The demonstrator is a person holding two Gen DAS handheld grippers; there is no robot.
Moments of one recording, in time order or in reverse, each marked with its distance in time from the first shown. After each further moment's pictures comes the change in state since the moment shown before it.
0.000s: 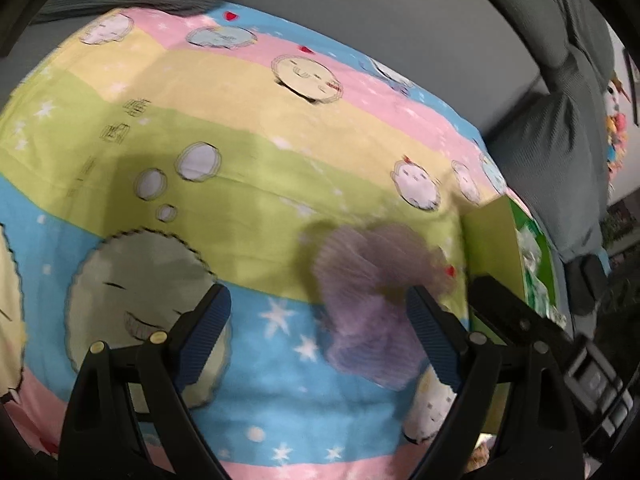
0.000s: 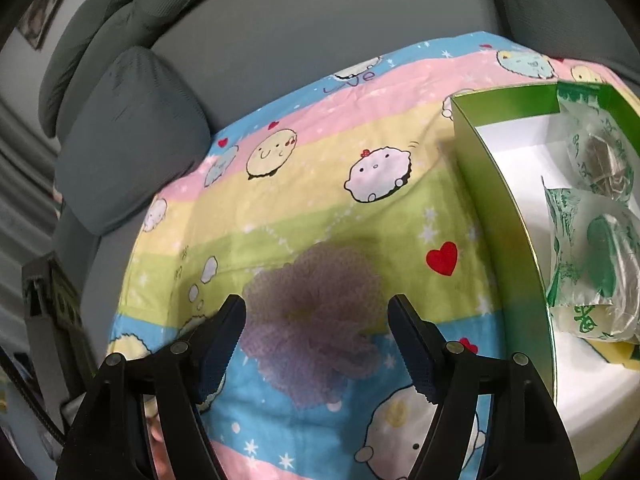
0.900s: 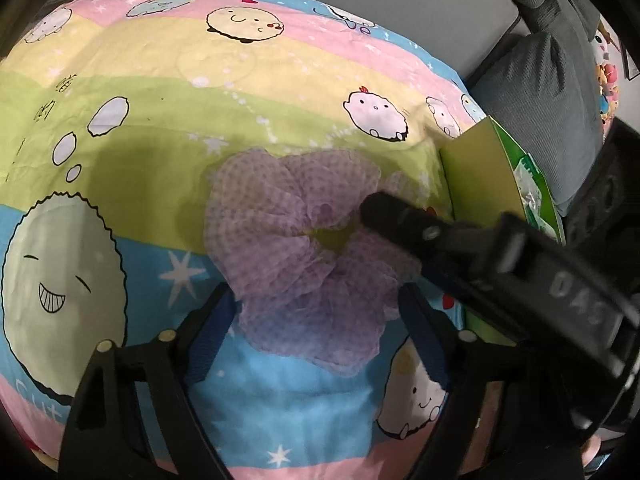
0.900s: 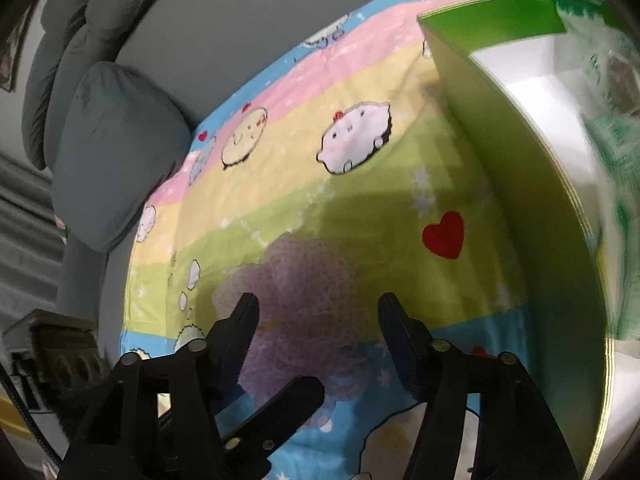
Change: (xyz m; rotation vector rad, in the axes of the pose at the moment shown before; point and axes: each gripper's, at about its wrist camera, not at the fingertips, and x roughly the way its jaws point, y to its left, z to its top) left arm 0.042 -0.038 -0.024 0.098 0.109 -0.014; right arm 0.043 -0.033 -0.001 0.138 0.099 0.070
